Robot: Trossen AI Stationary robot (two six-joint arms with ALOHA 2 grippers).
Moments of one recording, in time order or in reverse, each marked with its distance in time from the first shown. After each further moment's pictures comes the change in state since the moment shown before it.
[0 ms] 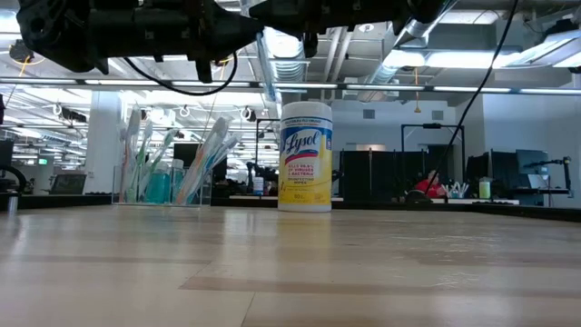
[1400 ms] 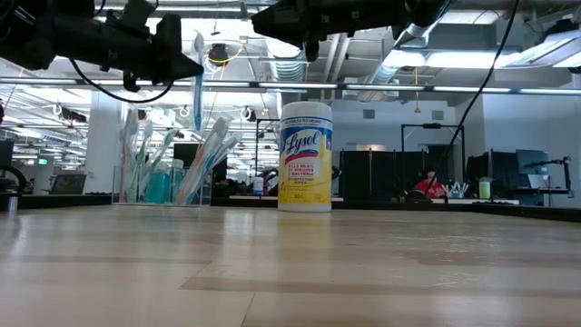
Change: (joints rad) left arm 0.012 -0.411 -0.189 -0.291 -0.582 0.131; right arm -0.033 0.000 -0.001 -0.010 -0.001 -0.034
